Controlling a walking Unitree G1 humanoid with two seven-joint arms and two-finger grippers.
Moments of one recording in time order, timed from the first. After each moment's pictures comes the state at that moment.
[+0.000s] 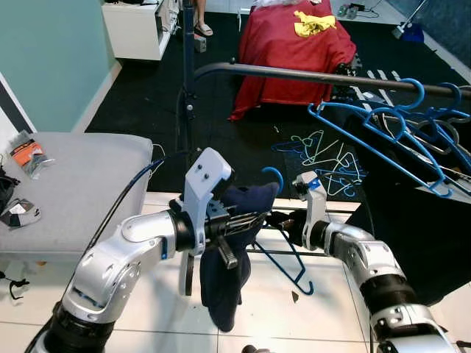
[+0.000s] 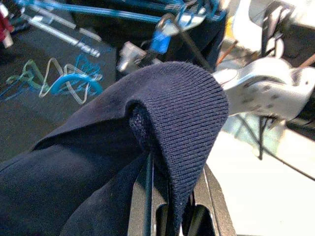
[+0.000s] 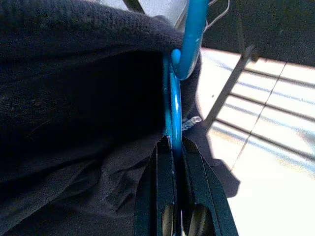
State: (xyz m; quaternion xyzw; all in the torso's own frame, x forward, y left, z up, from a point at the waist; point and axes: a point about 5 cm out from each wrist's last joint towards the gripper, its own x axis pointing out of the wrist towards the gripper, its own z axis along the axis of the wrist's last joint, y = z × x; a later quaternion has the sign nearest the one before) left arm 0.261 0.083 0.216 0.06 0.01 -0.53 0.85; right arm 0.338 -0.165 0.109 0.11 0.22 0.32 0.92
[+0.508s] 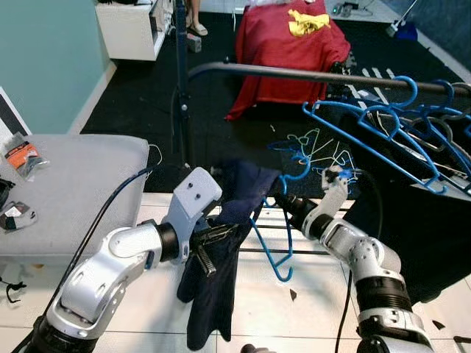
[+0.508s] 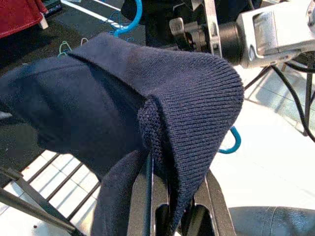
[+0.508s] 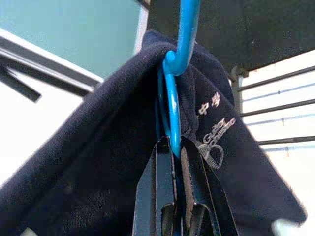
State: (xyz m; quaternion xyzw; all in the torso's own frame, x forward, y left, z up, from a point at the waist) left arm 0.261 0.099 0.198 0.13 0.03 -0.48 0.87; right arm 0.350 -0.173 0.130 0.36 0.17 0.16 0.90
